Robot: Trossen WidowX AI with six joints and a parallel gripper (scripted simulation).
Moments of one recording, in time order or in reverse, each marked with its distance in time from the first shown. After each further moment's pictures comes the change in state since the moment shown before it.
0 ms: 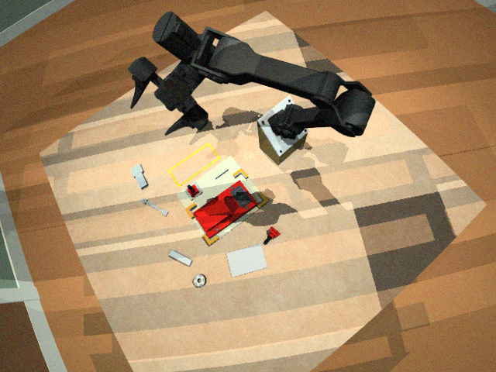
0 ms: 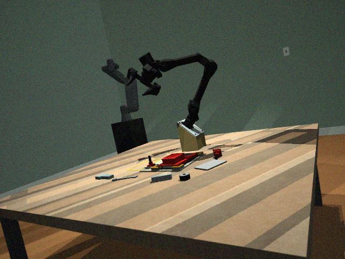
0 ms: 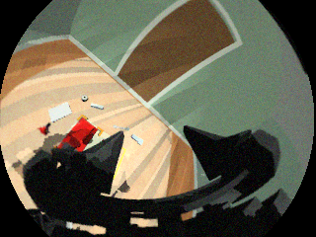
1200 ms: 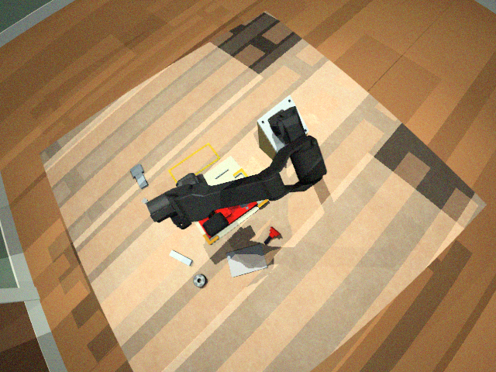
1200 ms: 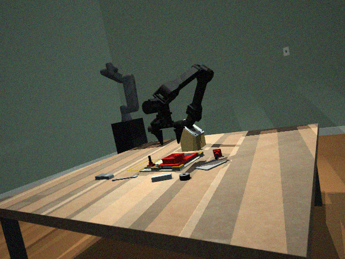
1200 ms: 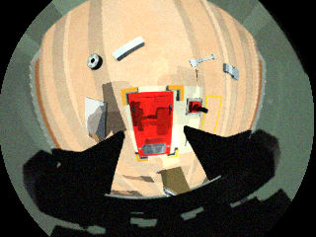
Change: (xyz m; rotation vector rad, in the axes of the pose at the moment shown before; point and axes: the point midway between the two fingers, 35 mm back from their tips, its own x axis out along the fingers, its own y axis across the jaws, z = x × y) arm 0.151 0.274 -0.010 0.708 0.954 0.543
